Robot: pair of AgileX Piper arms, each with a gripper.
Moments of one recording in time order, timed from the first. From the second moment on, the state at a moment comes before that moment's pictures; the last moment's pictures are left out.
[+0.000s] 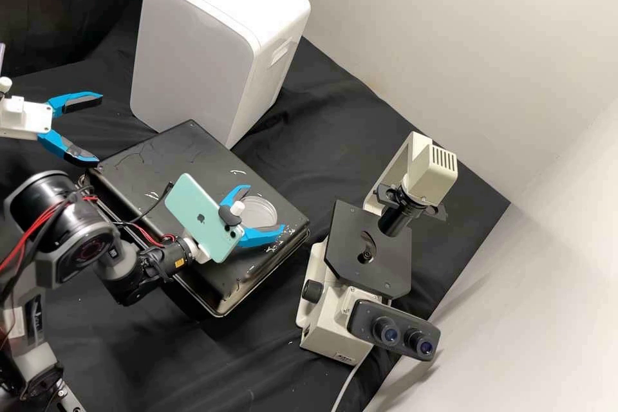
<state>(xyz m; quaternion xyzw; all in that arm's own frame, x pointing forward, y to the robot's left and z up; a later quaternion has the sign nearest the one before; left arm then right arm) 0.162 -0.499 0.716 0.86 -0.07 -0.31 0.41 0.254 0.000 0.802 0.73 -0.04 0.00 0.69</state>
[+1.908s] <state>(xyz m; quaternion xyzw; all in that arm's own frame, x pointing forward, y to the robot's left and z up) 0.163 -0.499 0.711 0.86 -0.06 -0.31 0.40 0.308 -0.026 0.869 0.73 -0.13 0.05 0.67</state>
